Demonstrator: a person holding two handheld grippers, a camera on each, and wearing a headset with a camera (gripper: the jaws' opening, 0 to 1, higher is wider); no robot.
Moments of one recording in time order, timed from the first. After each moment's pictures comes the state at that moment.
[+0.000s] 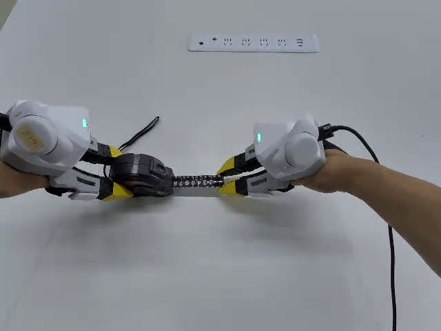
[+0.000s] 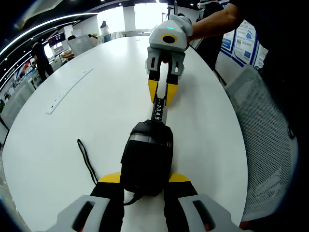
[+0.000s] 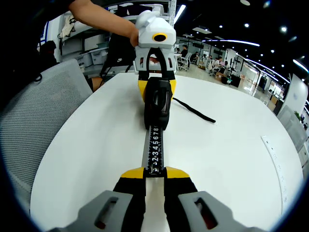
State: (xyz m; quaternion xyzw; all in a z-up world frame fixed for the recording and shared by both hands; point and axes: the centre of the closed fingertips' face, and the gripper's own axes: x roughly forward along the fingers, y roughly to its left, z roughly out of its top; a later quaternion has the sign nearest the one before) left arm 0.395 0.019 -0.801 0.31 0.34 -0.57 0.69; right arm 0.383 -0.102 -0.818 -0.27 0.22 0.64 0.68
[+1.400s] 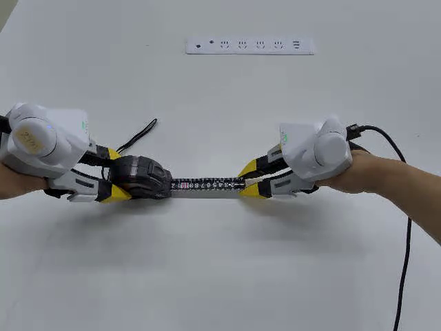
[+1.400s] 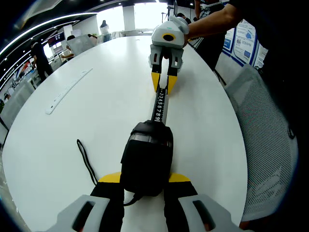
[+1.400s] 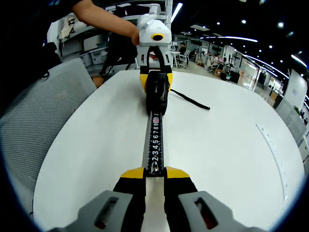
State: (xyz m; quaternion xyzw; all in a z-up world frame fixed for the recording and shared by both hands) left arm 0.394 0.018 -0.800 0.31 0.34 -0.57 0.68; right arm 0.378 -0.147 -0.820 -0.27 0.23 0.64 0.68
